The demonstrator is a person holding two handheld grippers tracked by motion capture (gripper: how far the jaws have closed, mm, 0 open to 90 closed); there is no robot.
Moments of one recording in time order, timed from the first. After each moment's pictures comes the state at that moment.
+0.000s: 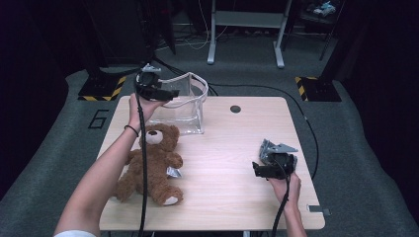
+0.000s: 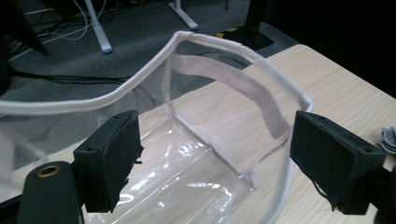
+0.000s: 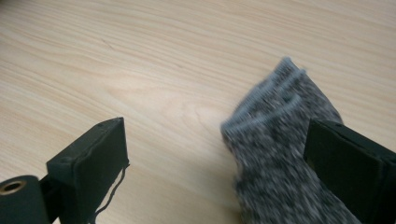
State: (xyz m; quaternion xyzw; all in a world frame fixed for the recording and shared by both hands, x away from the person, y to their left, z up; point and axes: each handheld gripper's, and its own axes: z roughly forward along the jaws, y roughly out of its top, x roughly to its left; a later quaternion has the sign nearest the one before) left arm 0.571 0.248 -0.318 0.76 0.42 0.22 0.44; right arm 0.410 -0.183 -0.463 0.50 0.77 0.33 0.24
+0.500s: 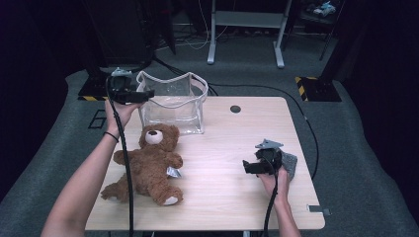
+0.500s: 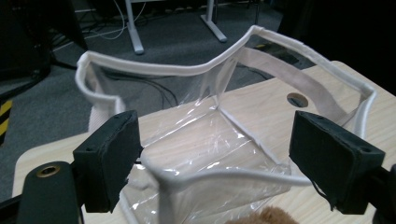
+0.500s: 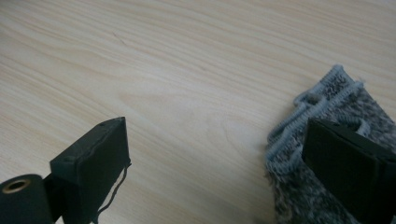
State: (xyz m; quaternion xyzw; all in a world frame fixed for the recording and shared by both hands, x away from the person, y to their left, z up) left arm 0.556 0.315 -0.327 0.72 0.48 0.24 0.44; right arm 0.428 -0.162 -0.479 0.50 0.78 0.32 0.22
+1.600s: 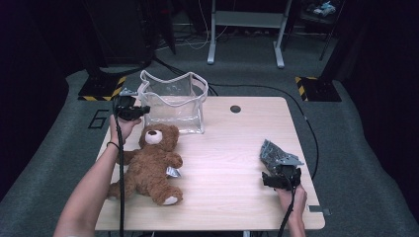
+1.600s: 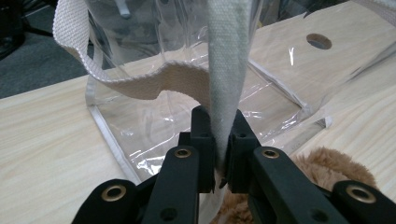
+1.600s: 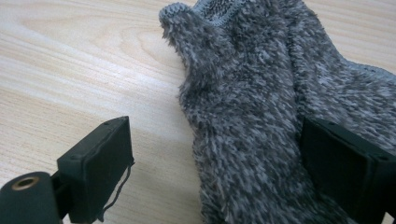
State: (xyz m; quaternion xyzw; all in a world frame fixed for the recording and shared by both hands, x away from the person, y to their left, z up) left arm 0.574 0.324 -0.408 0.76 0.46 0.20 0.41; right arm 0.393 -0.219 -0.515 0.55 0.74 0.30 0.25
